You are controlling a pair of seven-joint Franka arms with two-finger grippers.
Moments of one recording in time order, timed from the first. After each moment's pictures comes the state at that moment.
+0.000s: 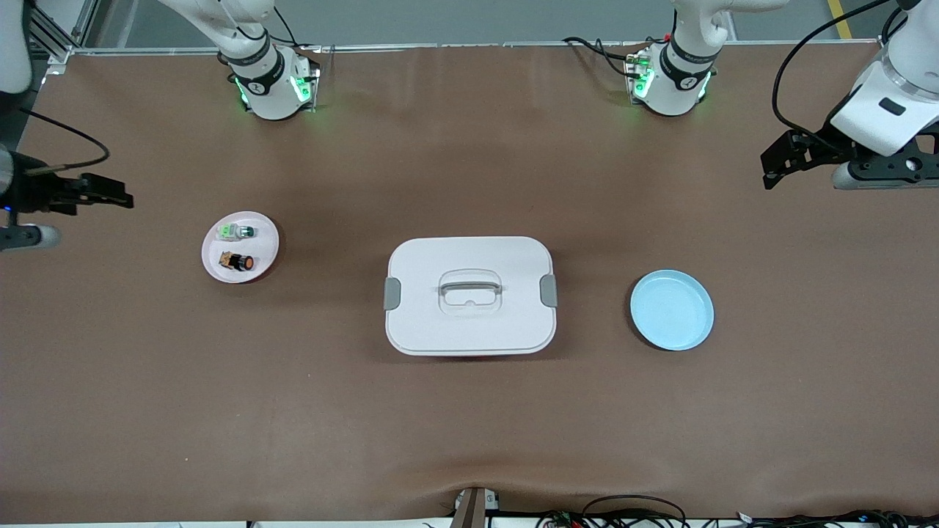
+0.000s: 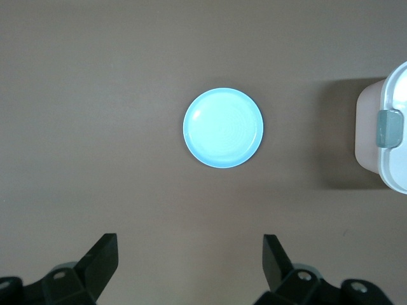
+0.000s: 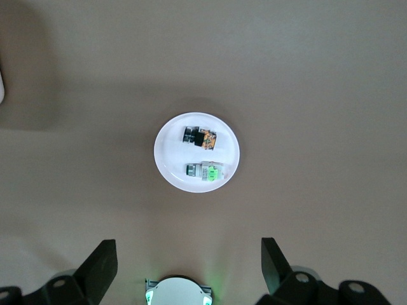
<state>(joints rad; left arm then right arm) -0.09 -0.10 -0.06 -1.70 0.05 1.64 -0.12 -0.27 0.10 0.16 -1.56 0.00 1.43 -0.18</state>
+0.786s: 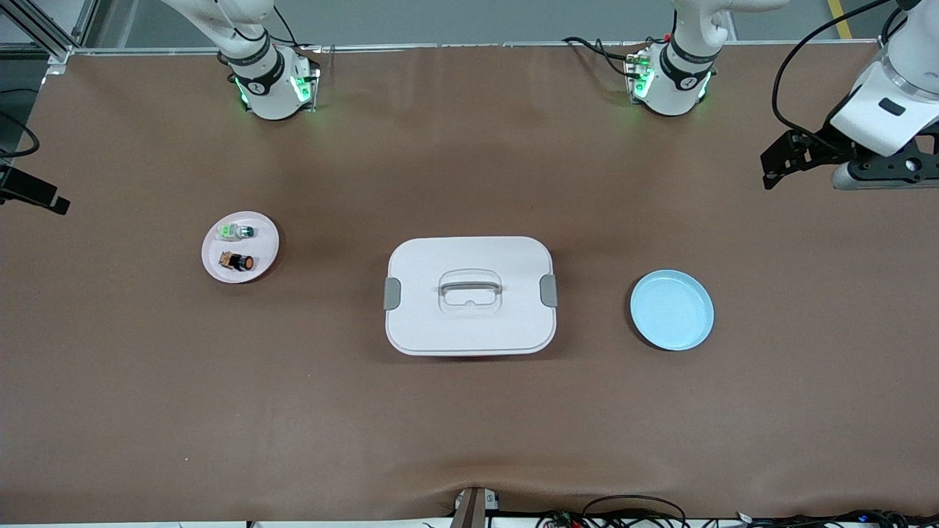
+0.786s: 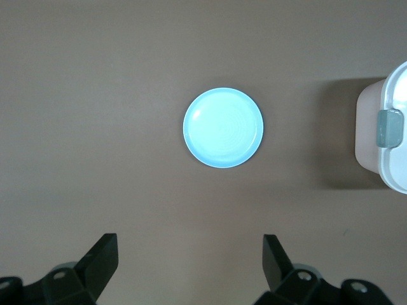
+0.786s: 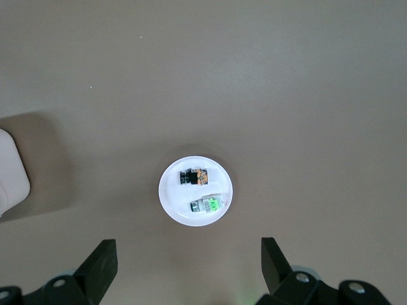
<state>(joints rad) -0.09 -0.10 -0.06 -1.70 0.05 1.64 -0.12 -0.30 0.10 0.18 -1.41 0.00 1.44 0.07</state>
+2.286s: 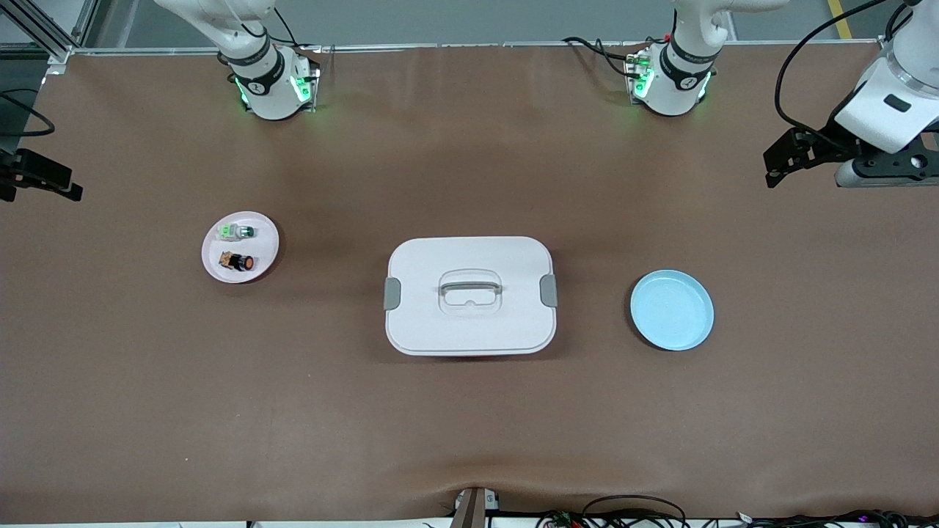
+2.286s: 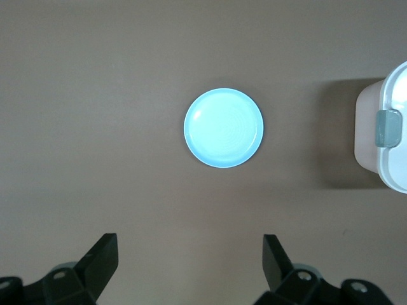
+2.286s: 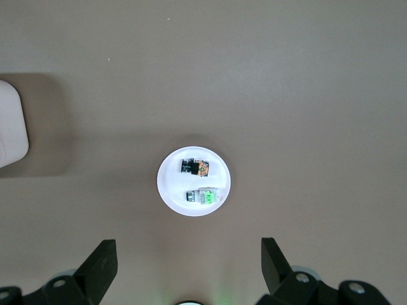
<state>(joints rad) -0.09 -0.11 -0.06 -1.69 0.05 1.63 -0.12 -0.16 0.09 0.05 -1.40 0.00 1.40 -0.09</state>
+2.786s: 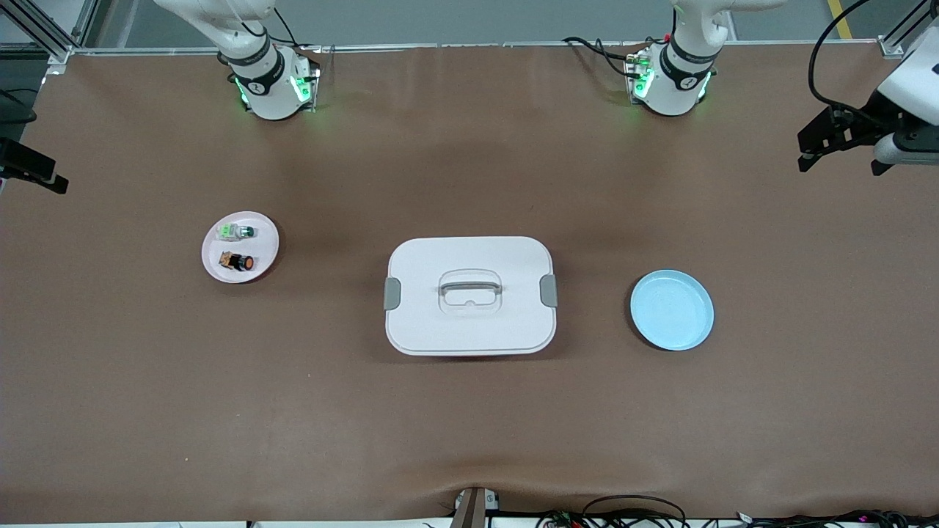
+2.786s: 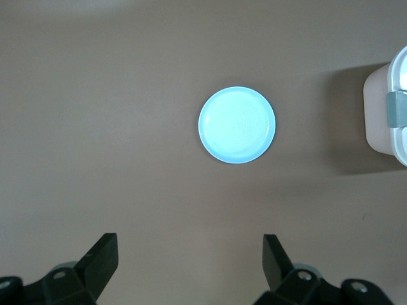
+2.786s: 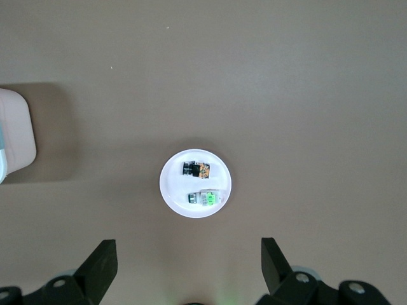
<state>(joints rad) -0.03 -0.15 -0.05 -1.69 0.05 1.61 0.04 -0.15 0.06 0.03 -1.40 0.03 1.40 -0.09</state>
